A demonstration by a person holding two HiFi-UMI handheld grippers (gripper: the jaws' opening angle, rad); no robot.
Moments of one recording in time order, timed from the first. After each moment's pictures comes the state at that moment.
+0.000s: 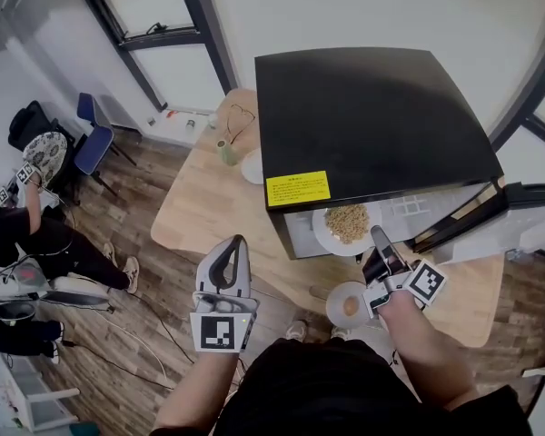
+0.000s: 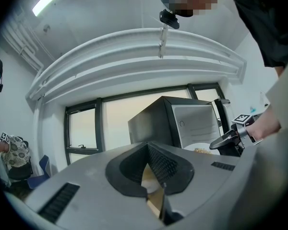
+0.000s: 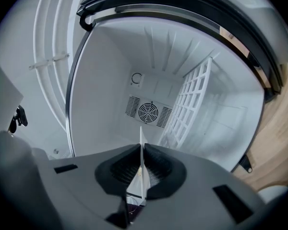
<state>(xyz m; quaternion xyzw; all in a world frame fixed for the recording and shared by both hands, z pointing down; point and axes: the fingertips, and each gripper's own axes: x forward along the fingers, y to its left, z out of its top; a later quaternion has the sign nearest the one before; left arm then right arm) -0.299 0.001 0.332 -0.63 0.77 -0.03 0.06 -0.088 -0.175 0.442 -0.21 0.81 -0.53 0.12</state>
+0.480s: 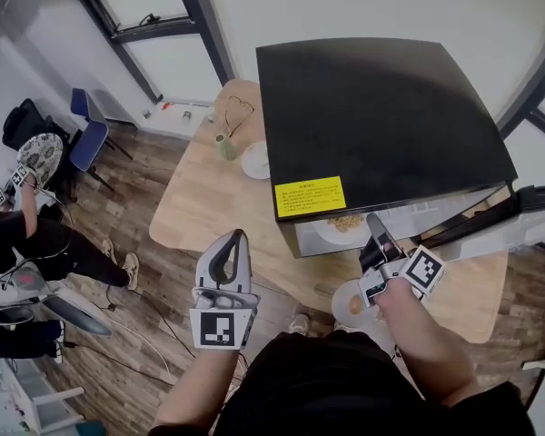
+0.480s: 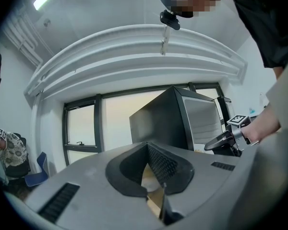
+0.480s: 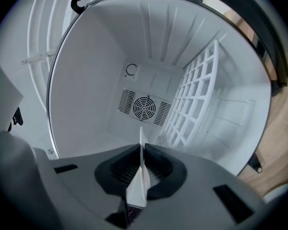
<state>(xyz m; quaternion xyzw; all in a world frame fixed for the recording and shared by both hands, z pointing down) -0.323 -0.014 0.346 -0.64 0.77 -0.03 0.04 -0.123 -0.191 0.456 -0.23 0.80 -0.54 0.10</state>
